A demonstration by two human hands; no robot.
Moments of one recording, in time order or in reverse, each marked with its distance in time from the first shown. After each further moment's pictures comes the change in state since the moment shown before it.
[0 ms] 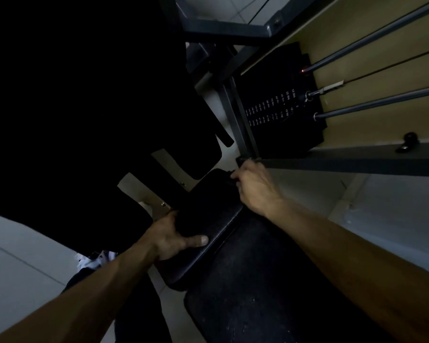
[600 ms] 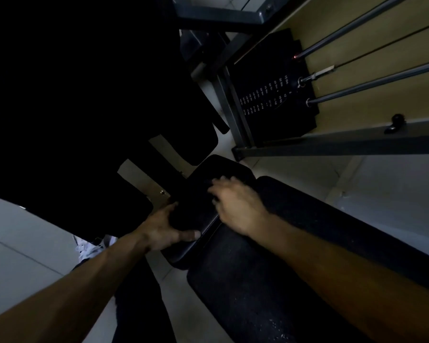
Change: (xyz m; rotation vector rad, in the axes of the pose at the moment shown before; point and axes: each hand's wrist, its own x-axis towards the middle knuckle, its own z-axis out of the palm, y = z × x) left_hand -0.017 -0.014 0.000 0.005 -0.067 0.007; right_hand -0.069 -0.064 0.017 0.131 -0.060 -0.119
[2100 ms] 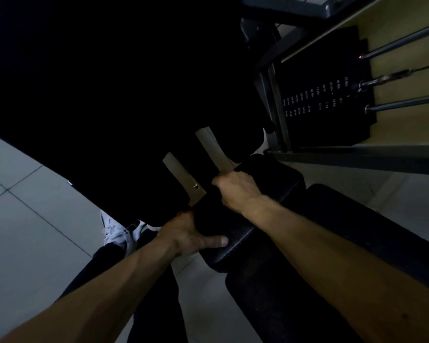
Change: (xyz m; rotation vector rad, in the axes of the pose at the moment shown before) left_hand -0.006 -0.046 -0.003 -0.089 0.046 0.047; right_hand 0.097 -0.050 0.046 -0.290 -0.234 -0.081
